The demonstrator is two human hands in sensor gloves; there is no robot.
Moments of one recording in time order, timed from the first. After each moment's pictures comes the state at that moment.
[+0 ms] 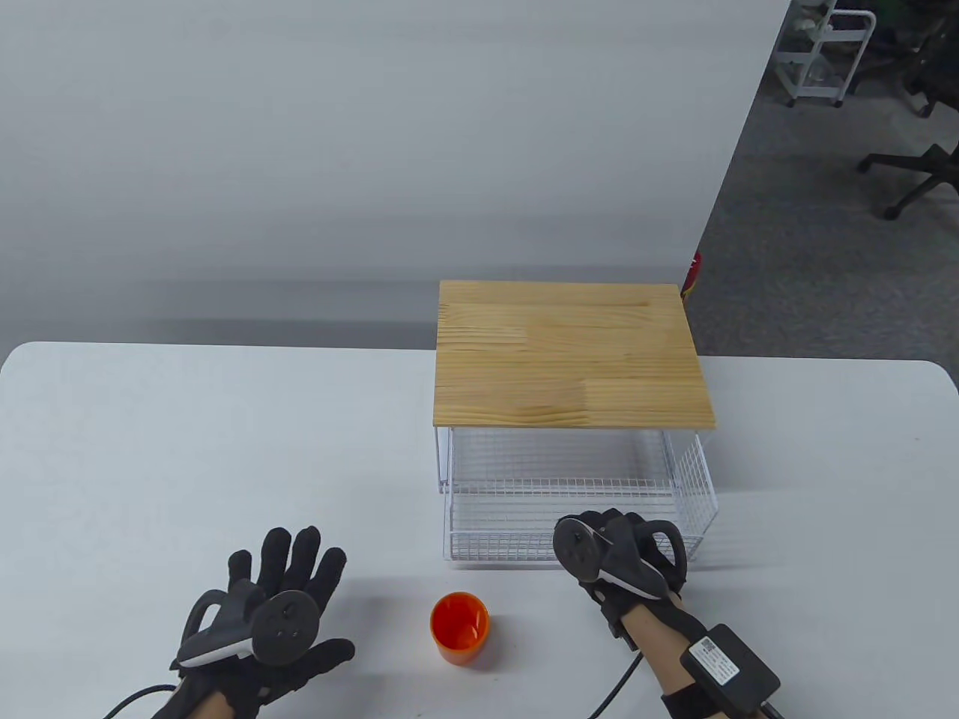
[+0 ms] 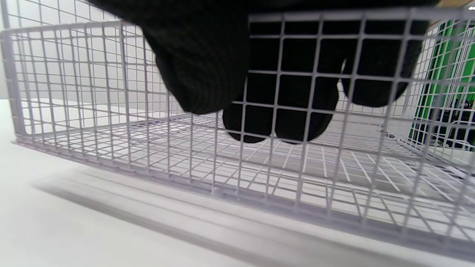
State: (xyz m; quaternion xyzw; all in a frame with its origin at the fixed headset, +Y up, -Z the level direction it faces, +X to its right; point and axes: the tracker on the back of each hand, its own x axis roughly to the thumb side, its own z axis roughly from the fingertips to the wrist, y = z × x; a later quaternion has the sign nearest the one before) left_hand -0.239 -0.731 -0.251 -0.16 -0.25 0.03 0.95; right_hand 0.128 -0.729 -0.345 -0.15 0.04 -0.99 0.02
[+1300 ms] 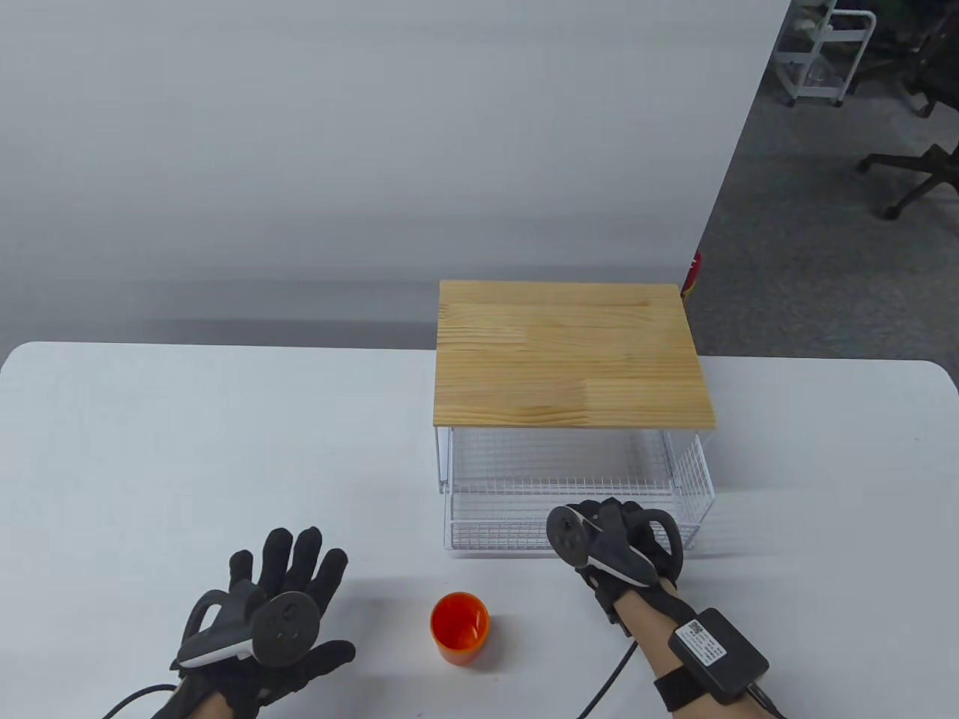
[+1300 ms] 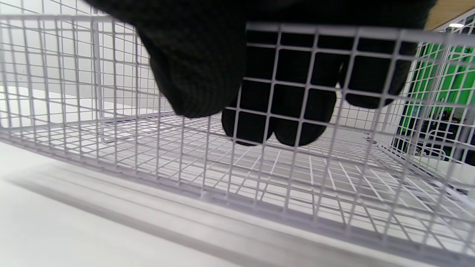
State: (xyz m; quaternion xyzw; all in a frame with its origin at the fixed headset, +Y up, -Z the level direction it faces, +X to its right) left_hand -0.239 -0.732 -0.251 -0.17 -0.25 0.03 0.95; right_hand 0.122 -0.724 -0.357 -0.13 0.05 -0.99 0.05
